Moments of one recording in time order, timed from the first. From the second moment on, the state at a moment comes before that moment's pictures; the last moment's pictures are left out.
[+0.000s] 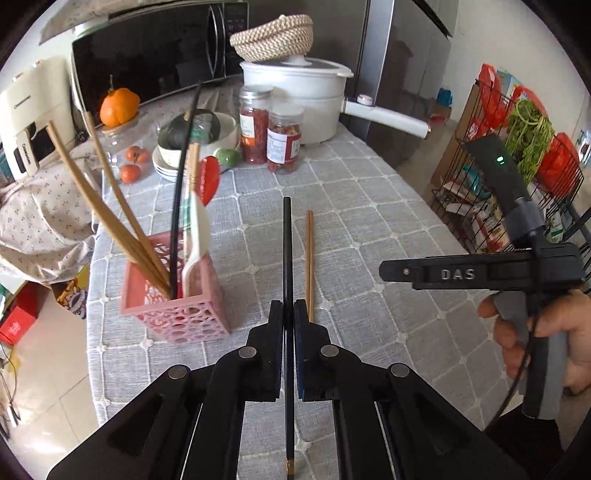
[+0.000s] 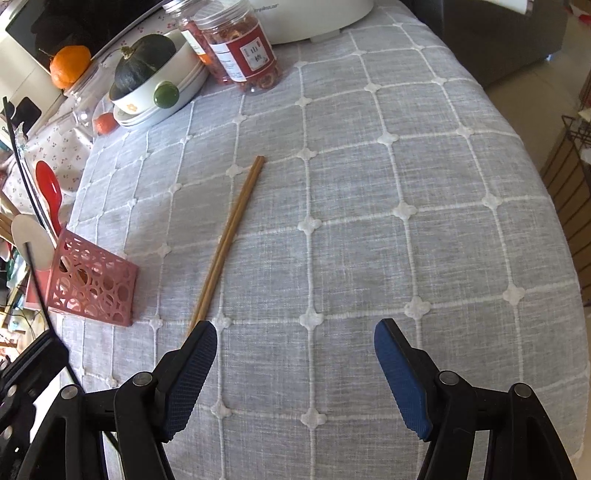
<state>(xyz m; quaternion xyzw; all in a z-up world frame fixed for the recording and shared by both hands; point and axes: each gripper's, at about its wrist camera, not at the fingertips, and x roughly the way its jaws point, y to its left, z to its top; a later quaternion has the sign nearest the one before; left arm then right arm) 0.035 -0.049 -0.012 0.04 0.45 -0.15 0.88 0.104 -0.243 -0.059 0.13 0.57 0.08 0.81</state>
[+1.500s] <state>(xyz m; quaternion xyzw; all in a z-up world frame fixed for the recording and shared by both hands) 0.011 0.063 0.058 -0.08 0.34 -0.14 0.93 0.134 -0.197 -0.037 0.08 0.48 0.13 0.87</state>
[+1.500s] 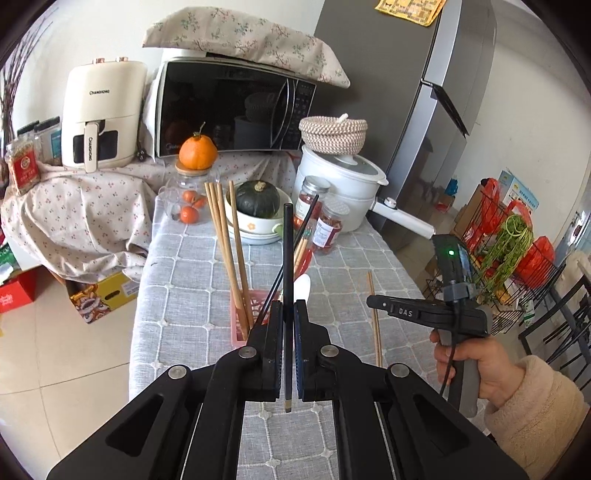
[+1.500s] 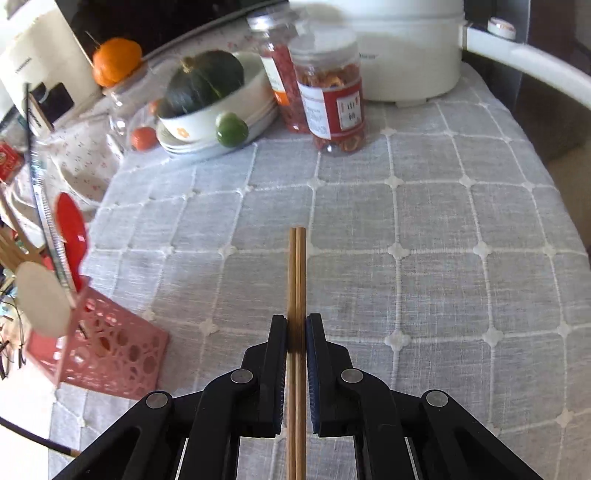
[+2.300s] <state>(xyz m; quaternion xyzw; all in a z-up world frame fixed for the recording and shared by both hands) 0.008 0.088 0.095 -0.11 0.19 -0.06 0.97 0.074 -0.188 0.075 0.11 0.31 0.20 0.92</state>
